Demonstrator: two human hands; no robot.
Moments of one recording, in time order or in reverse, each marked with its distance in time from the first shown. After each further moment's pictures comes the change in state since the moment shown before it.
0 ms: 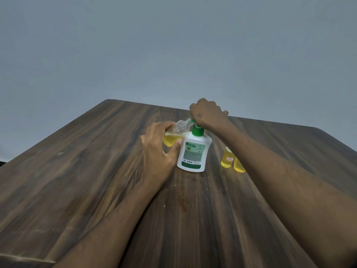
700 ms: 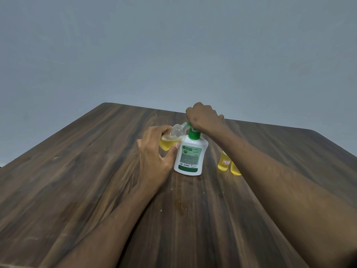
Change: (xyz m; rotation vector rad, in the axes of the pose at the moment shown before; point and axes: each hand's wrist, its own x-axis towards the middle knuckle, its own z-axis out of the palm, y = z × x) left_hand -0.001 0.000 -0.001 -0.010 -0.011 -0.004; right_hand -0.006 0.000 -0.001 0.006 -0.011 -0.015
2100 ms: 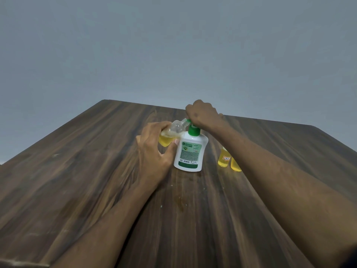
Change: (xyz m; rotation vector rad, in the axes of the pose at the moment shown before) left_hand 0.003 -0.001 0.000 0.001 0.001 0.016; right_hand 0.005 0.002 0.004 0.023 -0.028 0.011
